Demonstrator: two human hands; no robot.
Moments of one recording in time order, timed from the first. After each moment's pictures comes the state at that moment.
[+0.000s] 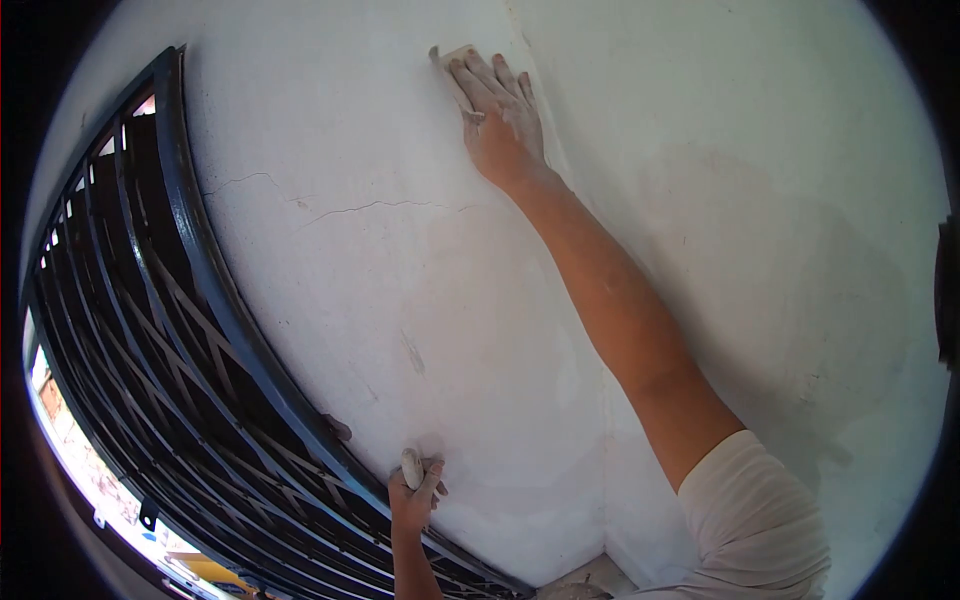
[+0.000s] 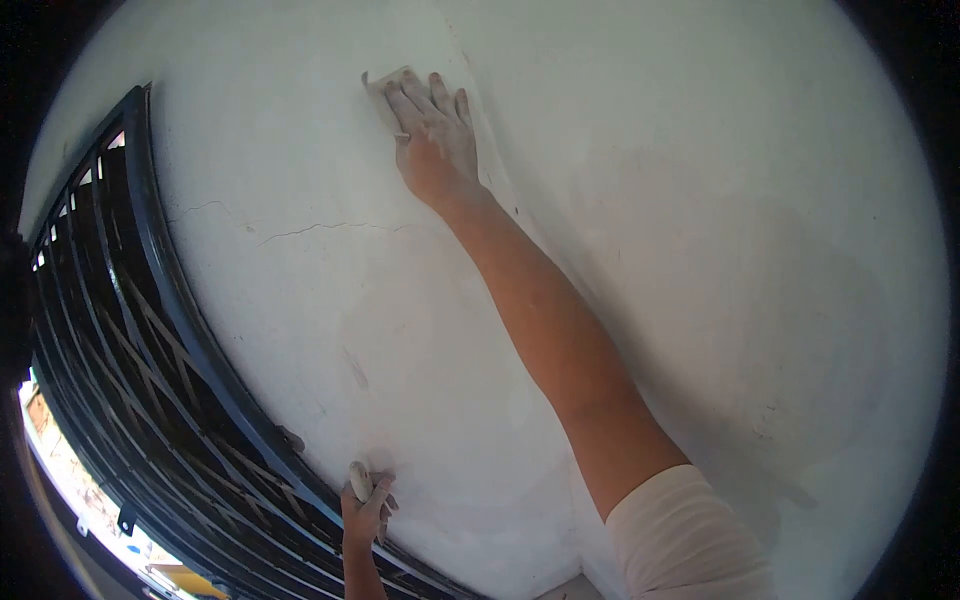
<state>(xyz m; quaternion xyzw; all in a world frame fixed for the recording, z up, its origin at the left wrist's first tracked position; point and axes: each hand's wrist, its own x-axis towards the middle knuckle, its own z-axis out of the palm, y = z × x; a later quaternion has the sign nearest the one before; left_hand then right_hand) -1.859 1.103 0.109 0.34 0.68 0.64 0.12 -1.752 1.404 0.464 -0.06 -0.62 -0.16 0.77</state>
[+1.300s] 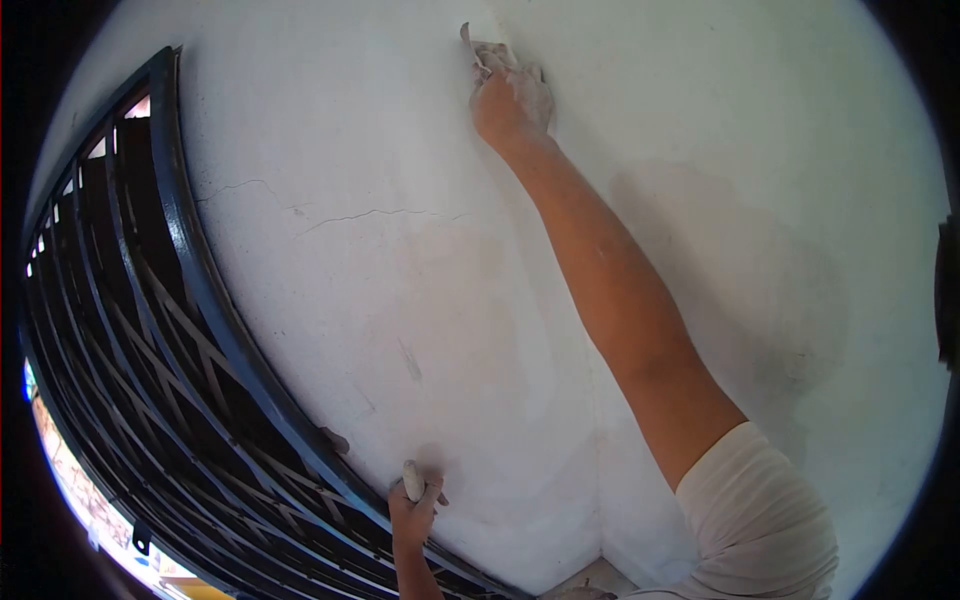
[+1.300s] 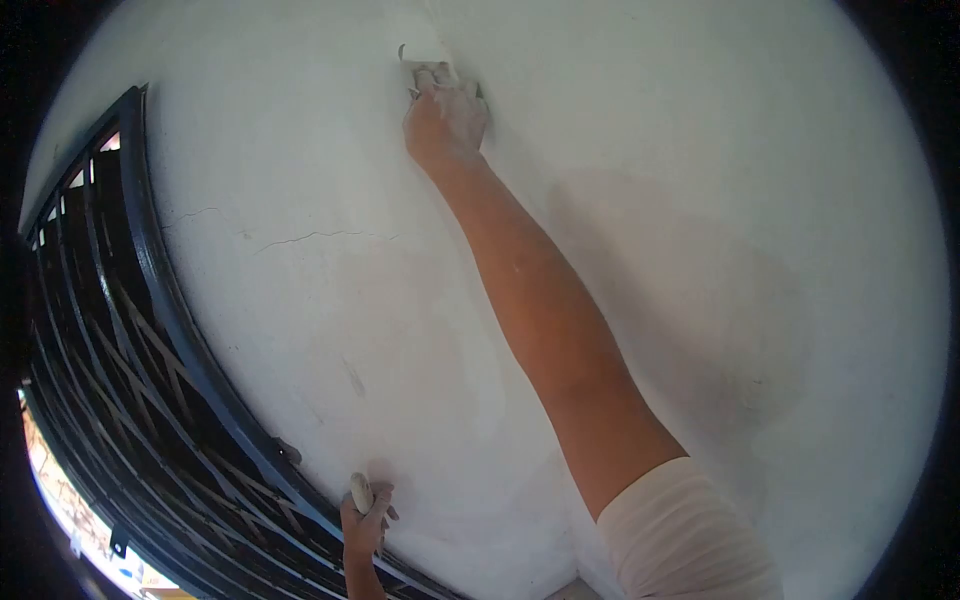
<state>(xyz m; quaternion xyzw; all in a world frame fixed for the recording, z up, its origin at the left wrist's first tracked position) -1.866 1.098 0.107 0.37 0.69 0.61 0.13 -1.736 1.408 0.506 -0.27 -0.57 -0.17 0.75</state>
